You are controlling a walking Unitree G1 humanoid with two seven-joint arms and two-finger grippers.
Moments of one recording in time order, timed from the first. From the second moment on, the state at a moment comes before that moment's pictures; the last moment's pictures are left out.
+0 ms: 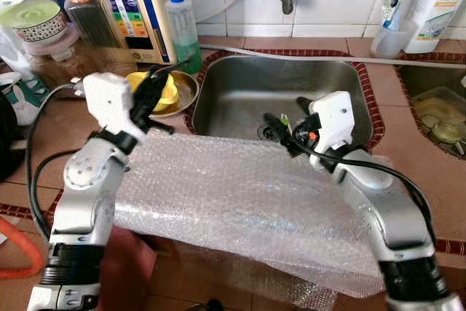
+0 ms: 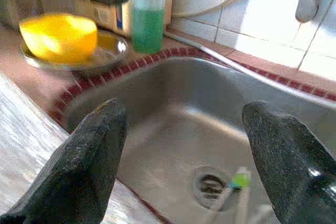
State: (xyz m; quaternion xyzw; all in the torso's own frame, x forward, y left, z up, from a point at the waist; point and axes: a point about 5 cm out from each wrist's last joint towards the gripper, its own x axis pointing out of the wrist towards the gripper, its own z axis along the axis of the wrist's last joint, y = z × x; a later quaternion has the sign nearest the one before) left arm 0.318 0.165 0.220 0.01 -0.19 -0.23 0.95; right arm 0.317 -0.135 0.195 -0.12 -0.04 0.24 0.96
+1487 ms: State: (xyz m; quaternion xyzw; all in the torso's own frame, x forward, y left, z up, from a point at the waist) left arm 0.305 0.080 0.220 0.07 -0.16 -0.45 0.88; right arm 0.357 -0.101 0.198 -0.25 -0.12 0.29 0.92
